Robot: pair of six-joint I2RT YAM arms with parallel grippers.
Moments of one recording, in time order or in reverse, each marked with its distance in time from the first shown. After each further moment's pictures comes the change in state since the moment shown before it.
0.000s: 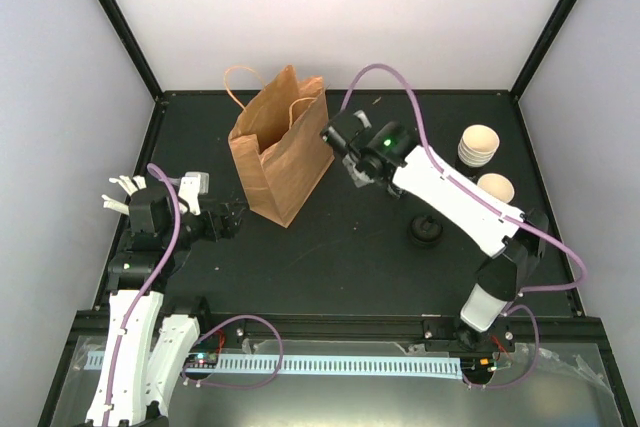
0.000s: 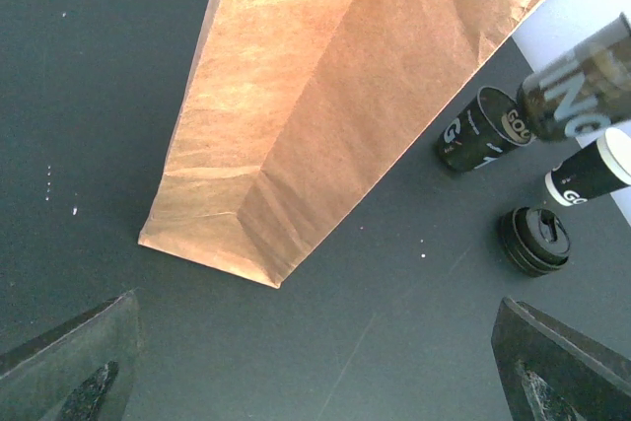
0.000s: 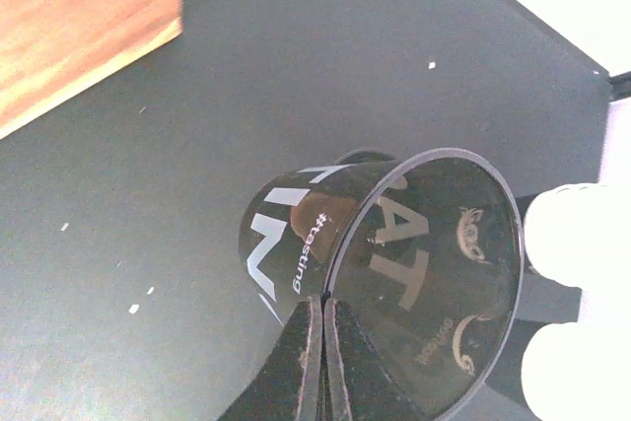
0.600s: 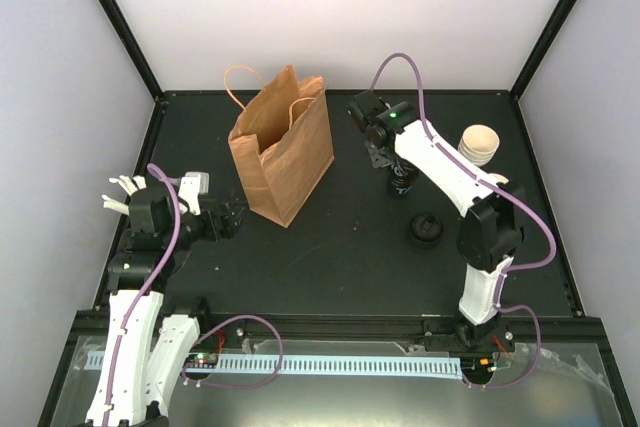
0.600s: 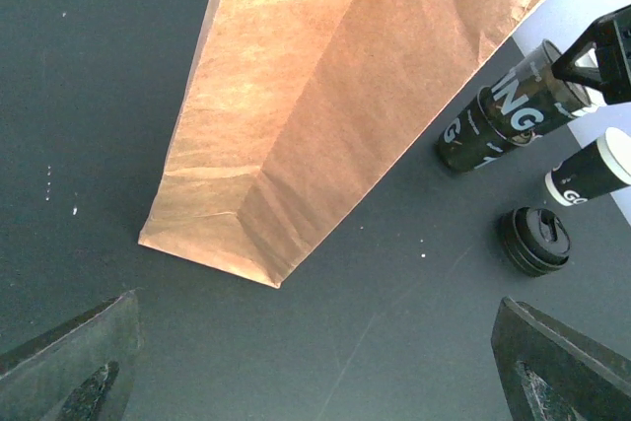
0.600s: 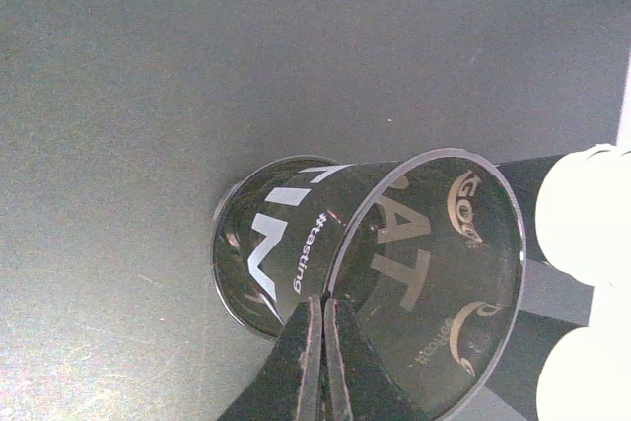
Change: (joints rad) left arm 0.000 0.000 0.000 0.000 0.000 0.001; right arm -0.228 0.154 -0.053 0.092 -0.087 -0.028
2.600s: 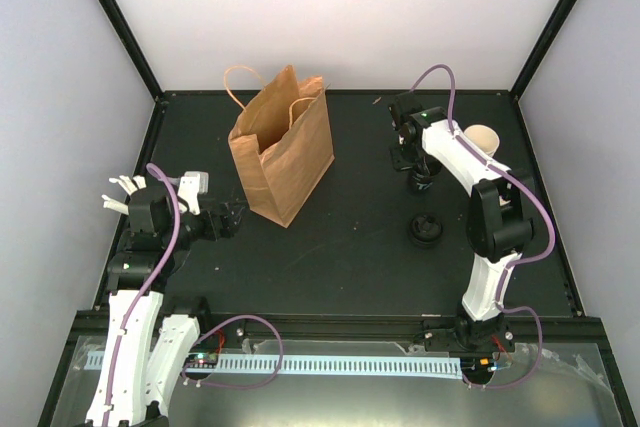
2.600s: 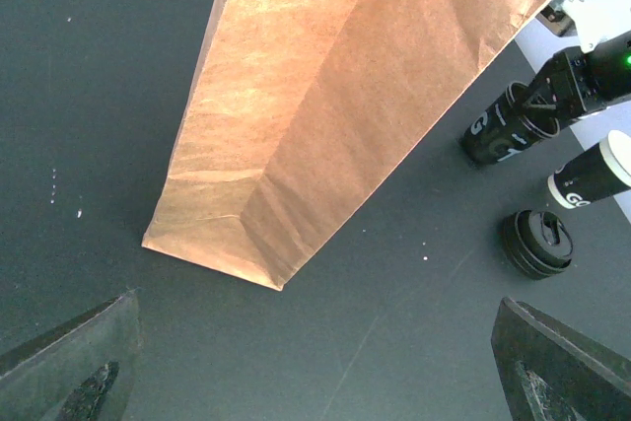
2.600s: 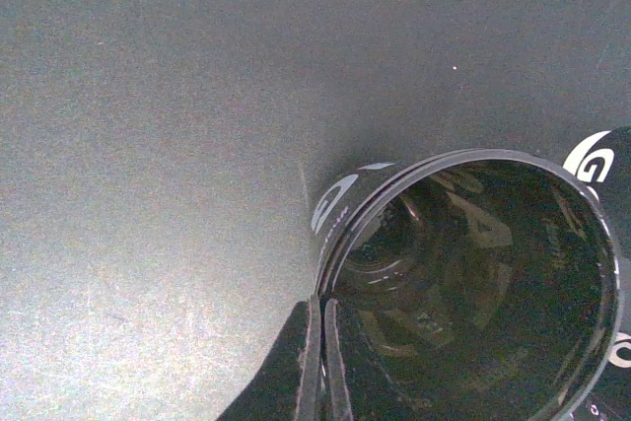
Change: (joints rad) left arm 0.000 0.000 0.005 0.000 -0.007 0.001; right arm -0.239 0.019 -0.193 0.206 -0.296 -0.060
